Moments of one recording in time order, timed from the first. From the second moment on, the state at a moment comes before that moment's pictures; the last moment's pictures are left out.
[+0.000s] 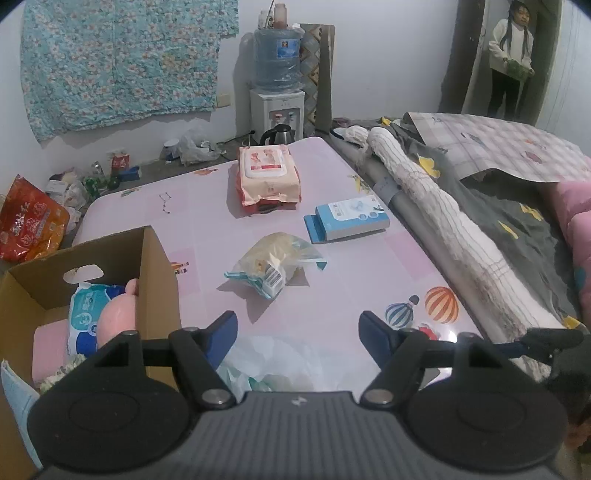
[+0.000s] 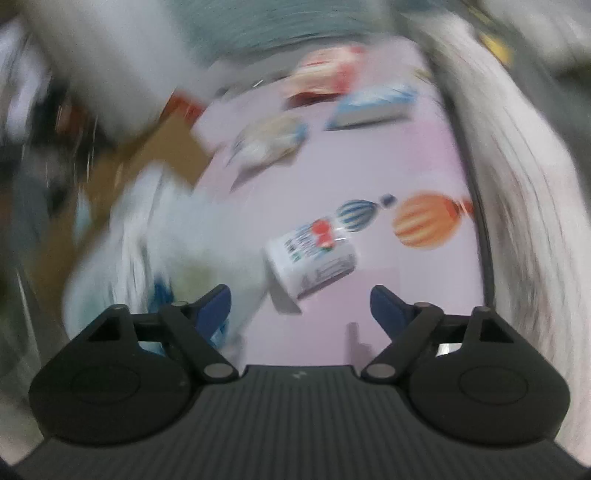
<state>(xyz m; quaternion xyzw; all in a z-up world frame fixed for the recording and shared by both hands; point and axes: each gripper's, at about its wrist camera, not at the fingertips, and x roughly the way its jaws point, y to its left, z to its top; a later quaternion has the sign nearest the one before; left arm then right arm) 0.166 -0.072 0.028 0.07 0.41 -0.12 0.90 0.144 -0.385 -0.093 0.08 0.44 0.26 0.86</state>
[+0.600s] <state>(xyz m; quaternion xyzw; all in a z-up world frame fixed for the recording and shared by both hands) 0.131 -0.069 0.029 0.08 0.40 -0.14 0.90 0.193 -0.370 -0.102 0.11 0.42 0.22 0.87</state>
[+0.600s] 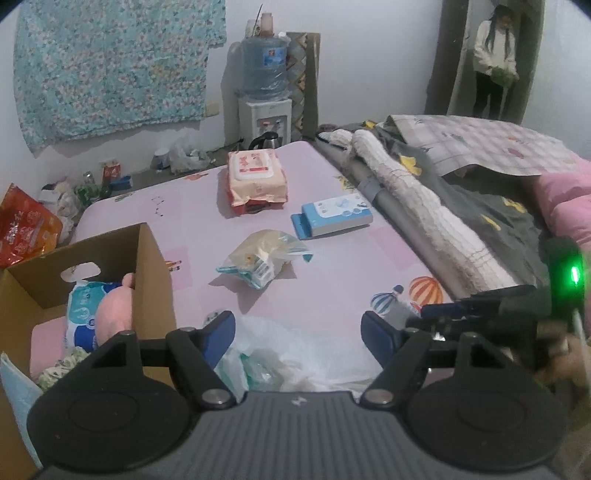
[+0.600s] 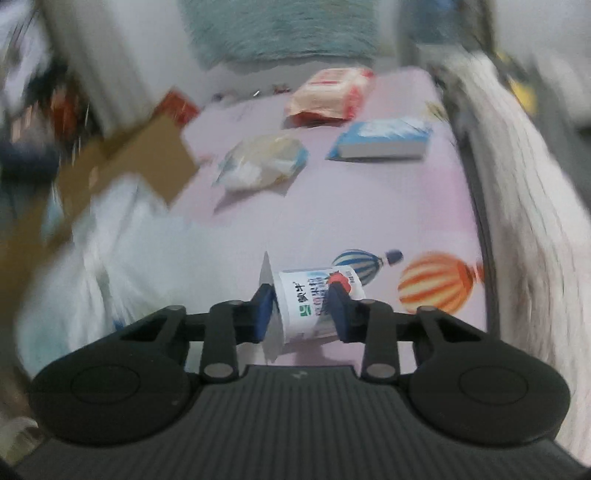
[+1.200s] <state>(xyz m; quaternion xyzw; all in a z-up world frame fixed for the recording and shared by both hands) 0.140 -0.144 0.007 0.13 0.42 -0.20 0.87 0.190 -0.487 -0.147 0.38 0.39 0.20 0.81</state>
